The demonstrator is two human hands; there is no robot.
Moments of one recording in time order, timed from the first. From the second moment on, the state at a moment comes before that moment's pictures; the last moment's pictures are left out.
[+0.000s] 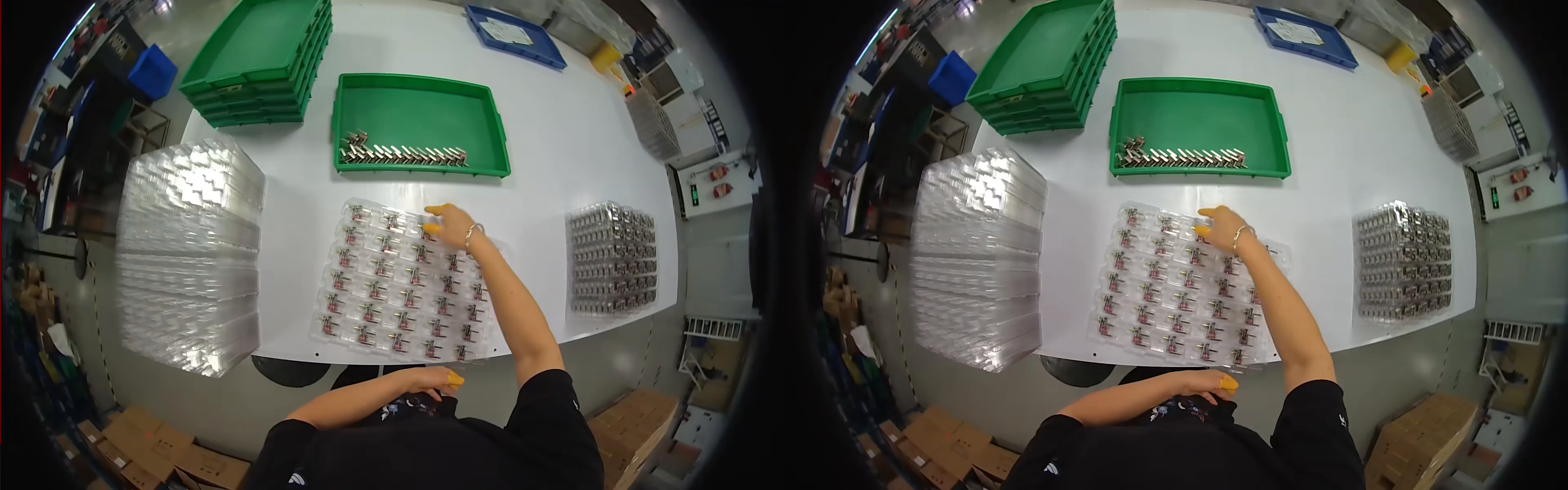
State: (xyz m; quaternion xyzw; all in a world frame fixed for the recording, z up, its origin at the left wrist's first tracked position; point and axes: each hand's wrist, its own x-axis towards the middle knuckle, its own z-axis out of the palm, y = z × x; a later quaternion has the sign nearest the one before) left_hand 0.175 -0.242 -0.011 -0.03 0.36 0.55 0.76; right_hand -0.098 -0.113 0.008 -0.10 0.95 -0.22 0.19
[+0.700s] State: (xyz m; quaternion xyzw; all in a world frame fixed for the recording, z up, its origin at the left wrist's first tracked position) left_hand 0.066 -0.401 -0.012 0.03 0.96 0.27 0.06; right_hand -0.277 -0.111 0.020 -0.14 0.94 0.01 0.31
